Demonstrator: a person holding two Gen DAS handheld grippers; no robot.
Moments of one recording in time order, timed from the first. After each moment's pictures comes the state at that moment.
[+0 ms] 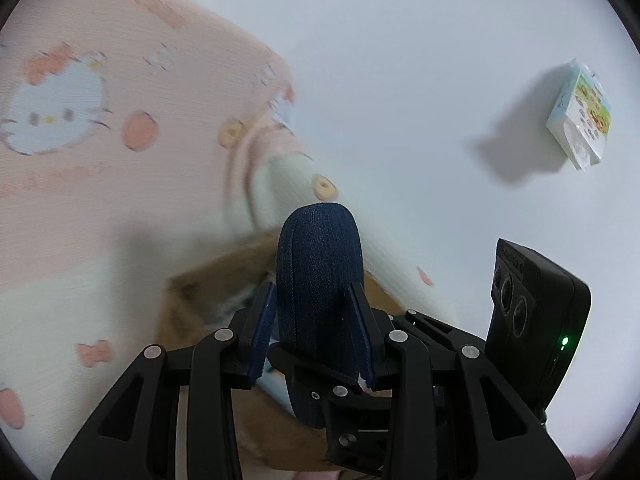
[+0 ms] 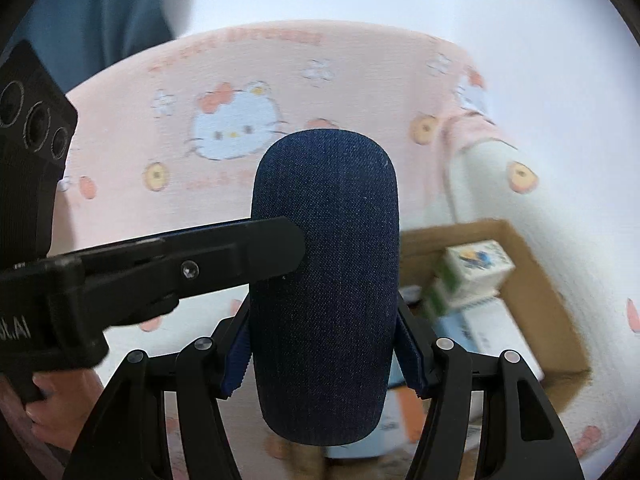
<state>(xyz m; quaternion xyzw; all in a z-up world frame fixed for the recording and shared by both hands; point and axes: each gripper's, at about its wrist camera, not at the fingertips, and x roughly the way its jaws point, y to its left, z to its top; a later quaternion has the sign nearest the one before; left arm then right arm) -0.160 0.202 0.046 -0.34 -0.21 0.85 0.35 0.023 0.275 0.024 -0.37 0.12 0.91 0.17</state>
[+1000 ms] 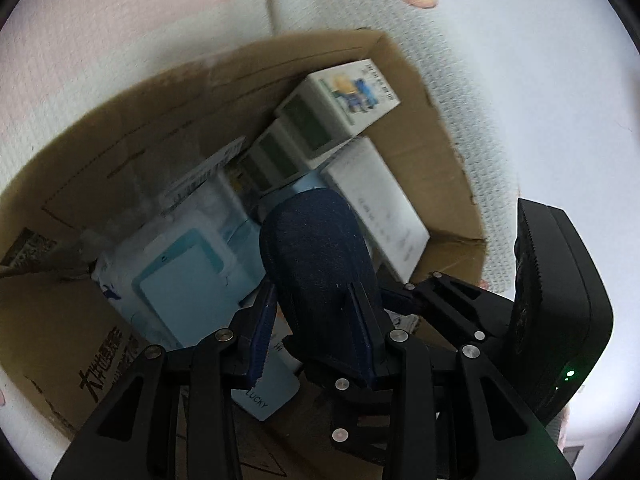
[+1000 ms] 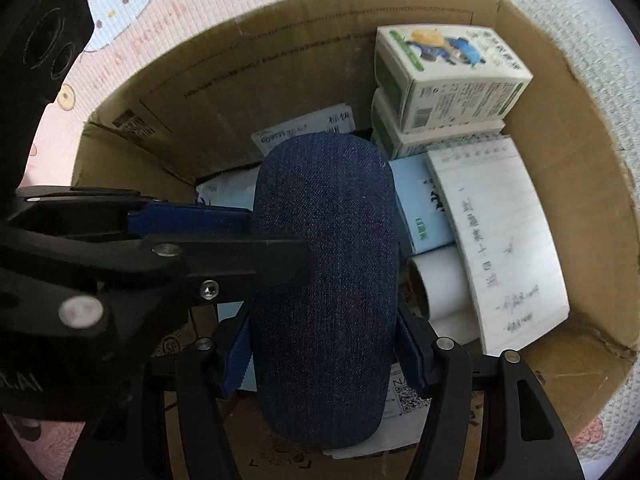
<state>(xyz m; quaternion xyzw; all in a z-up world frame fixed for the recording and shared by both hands) -0.265 0.327 -0.068 -0.66 -0.15 0.67 0.31 -0.003 0.384 -0.102 -0.58 0.33 0.74 0.08</state>
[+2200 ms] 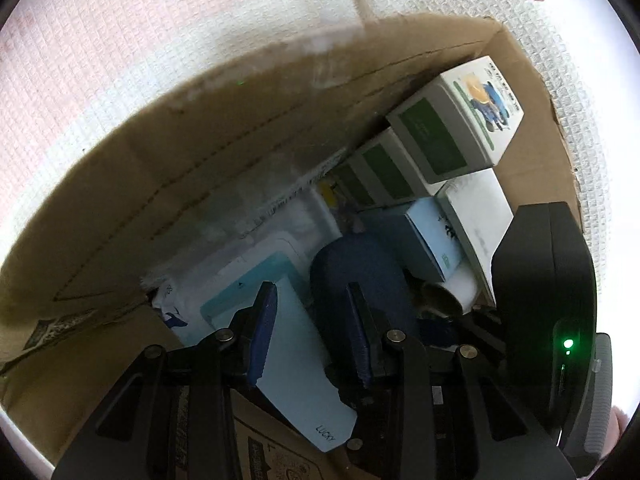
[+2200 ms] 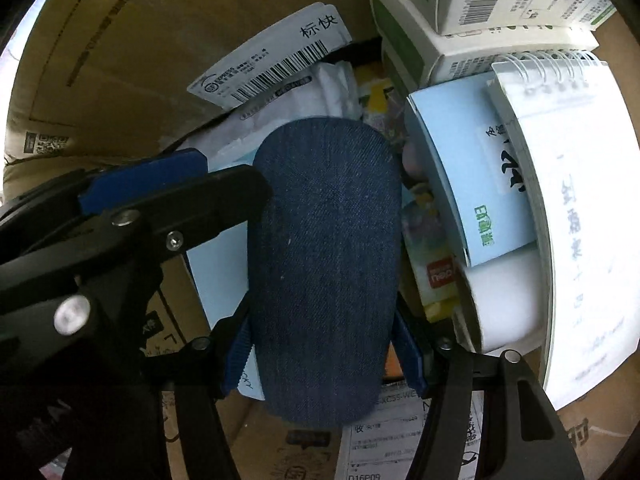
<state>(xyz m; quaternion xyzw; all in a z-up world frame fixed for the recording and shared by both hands) -0.297 0.320 -0.095 -0.70 -0.05 0.69 0.19 -0.001 0.396 -0.176 -0.65 0.42 0.63 -0.01</state>
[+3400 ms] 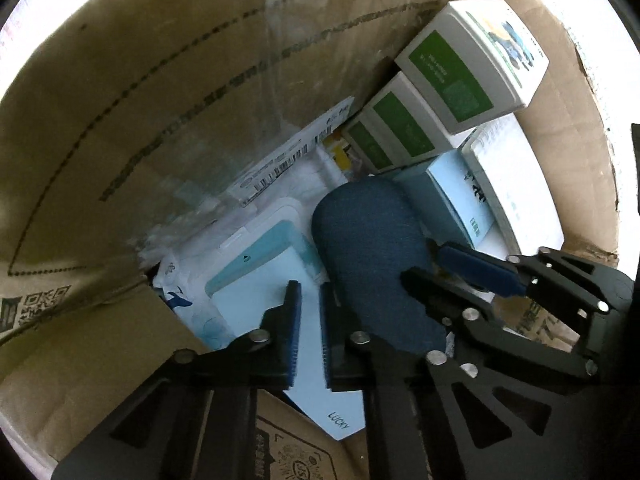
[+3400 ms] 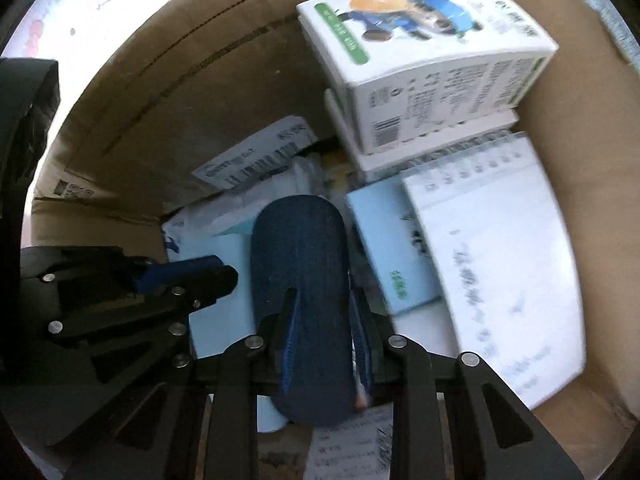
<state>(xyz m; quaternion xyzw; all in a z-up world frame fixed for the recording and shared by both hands) -0.315 0.298 -0.077 -0.73 0.01 0.66 0.17 0.063 0.434 -0.152 -0.56 0.41 0.71 0.04</state>
